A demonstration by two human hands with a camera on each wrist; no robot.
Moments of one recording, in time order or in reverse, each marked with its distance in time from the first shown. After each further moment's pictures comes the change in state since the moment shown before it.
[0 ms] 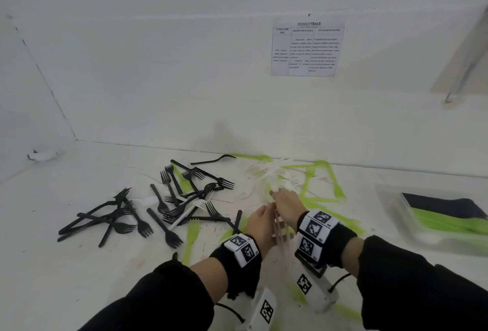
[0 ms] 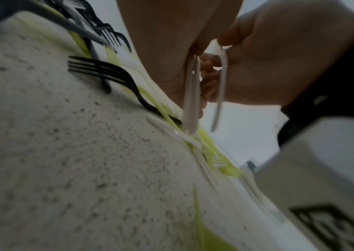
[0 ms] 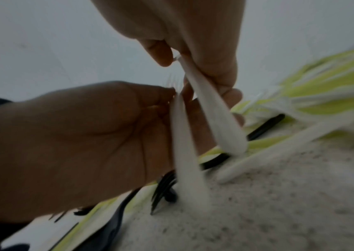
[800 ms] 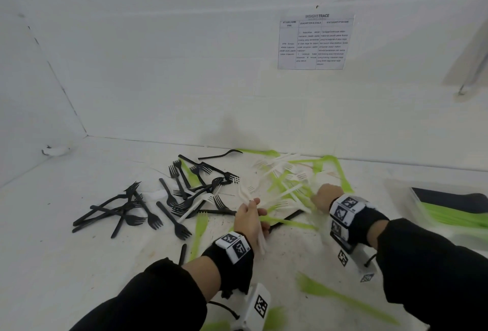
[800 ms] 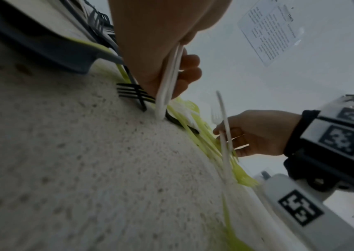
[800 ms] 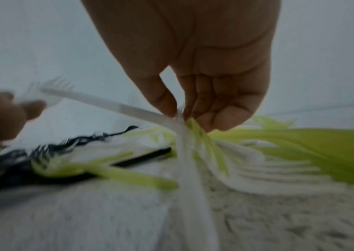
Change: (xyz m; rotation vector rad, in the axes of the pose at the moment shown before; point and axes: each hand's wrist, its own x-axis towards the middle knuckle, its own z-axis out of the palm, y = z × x) left_hand 0.003 0.001 -0.031 0.082 0.274 0.065; right_hand 0.030 0.029 -0.062 -0.786 0.005 0.121
